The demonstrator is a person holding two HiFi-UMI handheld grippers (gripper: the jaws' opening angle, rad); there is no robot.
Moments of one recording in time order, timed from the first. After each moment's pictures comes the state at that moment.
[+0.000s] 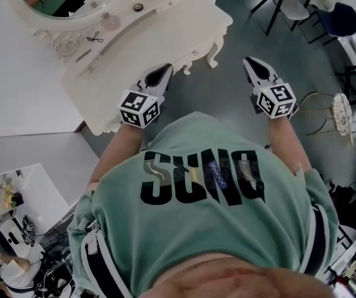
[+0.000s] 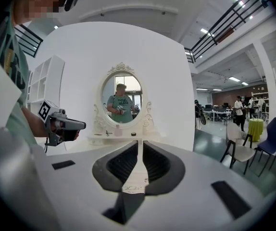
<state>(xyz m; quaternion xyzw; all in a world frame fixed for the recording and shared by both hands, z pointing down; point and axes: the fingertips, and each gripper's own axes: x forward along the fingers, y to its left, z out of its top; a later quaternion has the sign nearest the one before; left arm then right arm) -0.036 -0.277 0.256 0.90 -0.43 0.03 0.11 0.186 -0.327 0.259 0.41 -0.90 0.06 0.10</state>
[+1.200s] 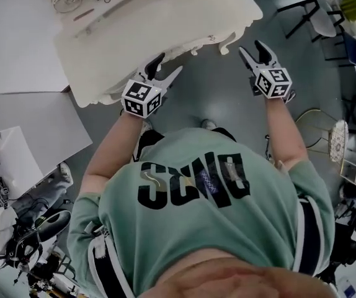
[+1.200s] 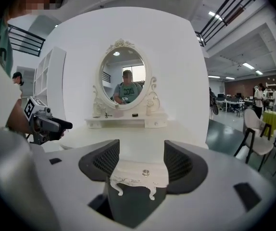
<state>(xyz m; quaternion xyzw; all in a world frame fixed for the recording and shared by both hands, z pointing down) -0.071 -0.285 0.394 0.85 -0.50 0.05 0.17 0.138 -0.428 0.400 0.35 -0.92 0.09 0.14</state>
